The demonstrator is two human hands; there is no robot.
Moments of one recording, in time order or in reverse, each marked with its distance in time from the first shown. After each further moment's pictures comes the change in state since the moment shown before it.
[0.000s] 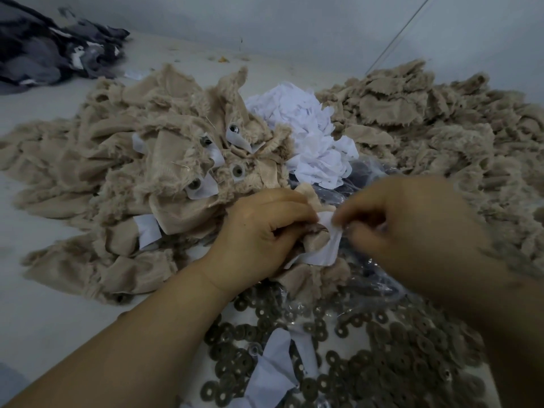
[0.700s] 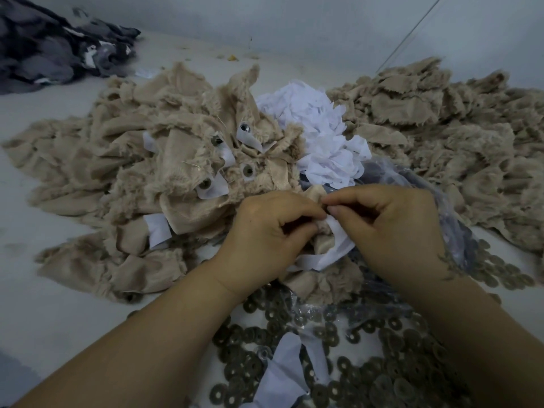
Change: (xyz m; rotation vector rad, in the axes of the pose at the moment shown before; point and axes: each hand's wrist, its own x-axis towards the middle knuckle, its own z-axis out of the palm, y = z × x) left_hand 0.001 0.007 -0.006 -0.042 -0.024 -0.115; right_hand 0.008 0.007 0.047 0.475 0.287 0.099
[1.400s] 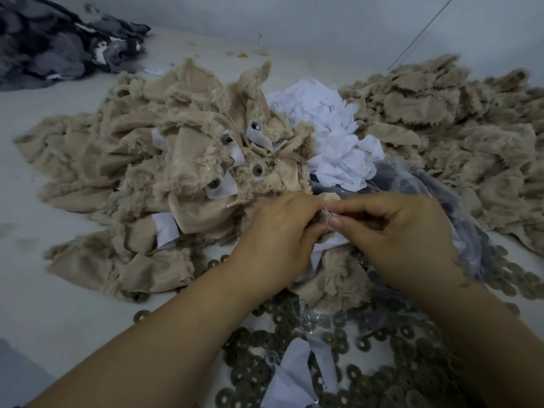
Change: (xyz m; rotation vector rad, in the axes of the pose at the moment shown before) left_hand -0.002 -0.004 0.007 0.151 -0.097 -0.065; right_hand -0.002 0.002 0.006 0.088 -0.034 0.024
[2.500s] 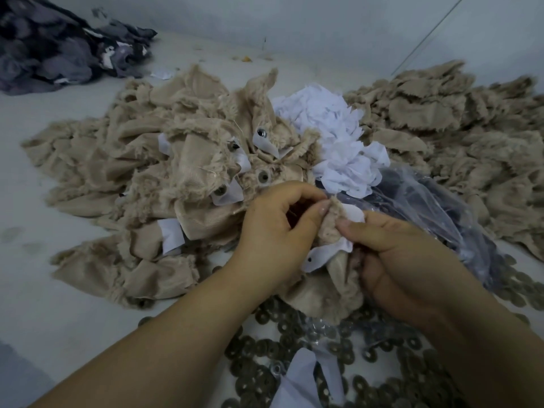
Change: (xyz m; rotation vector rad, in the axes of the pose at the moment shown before) left_hand 0.006 0.003 -0.003 -0.494 0.160 -0.337; right_hand 0.001 -0.013 0.009 0.984 -0.243 0.853
